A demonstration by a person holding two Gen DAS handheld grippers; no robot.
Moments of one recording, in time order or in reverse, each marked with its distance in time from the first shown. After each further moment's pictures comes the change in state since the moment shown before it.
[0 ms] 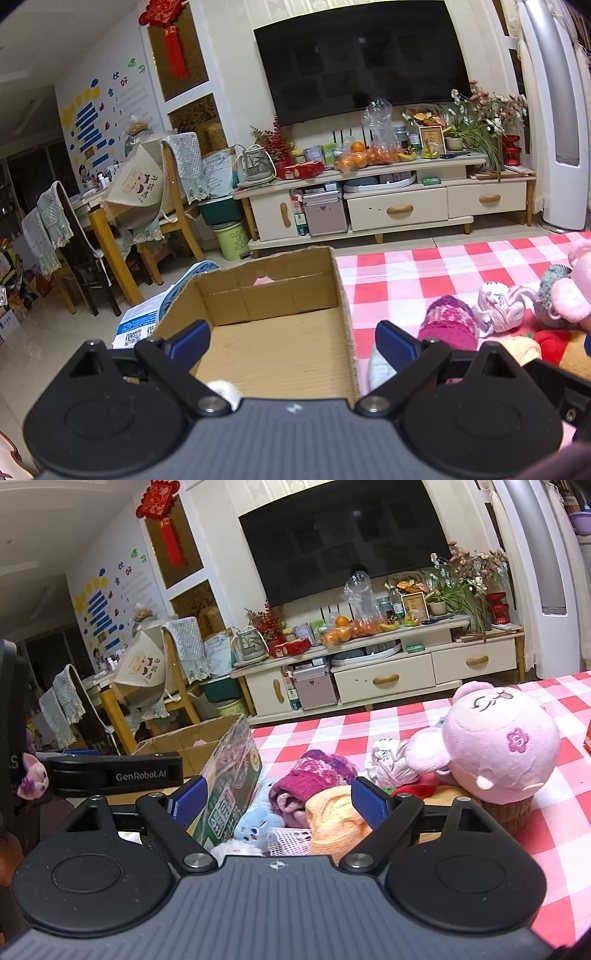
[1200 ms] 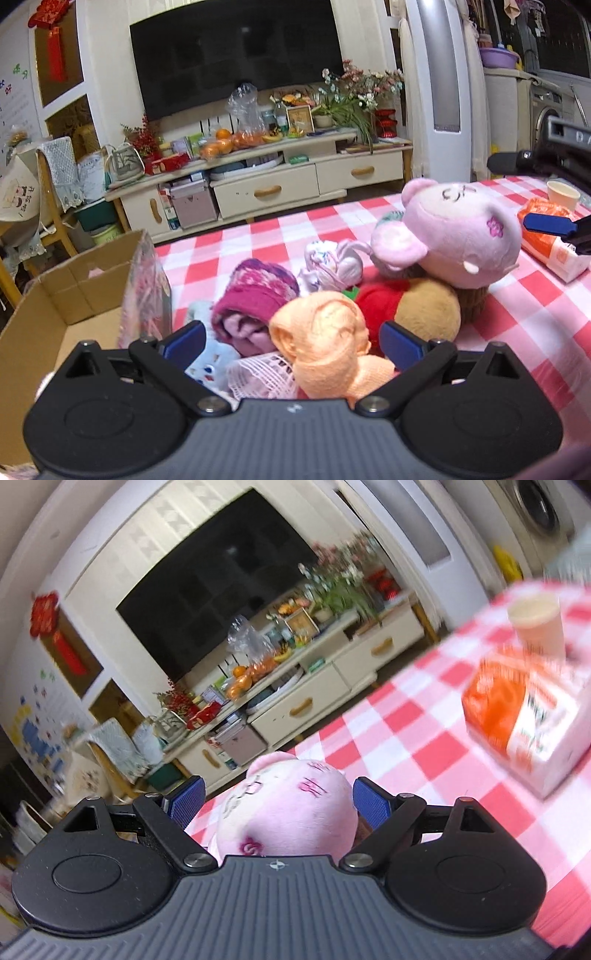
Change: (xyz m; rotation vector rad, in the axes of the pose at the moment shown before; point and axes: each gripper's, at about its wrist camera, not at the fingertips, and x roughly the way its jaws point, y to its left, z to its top) left arm -0.013 -0.096 -0.029 0.124 0.039 -0.381; right arm -0.012 -0.097 -0.003 0.459 -0.147 -0.144
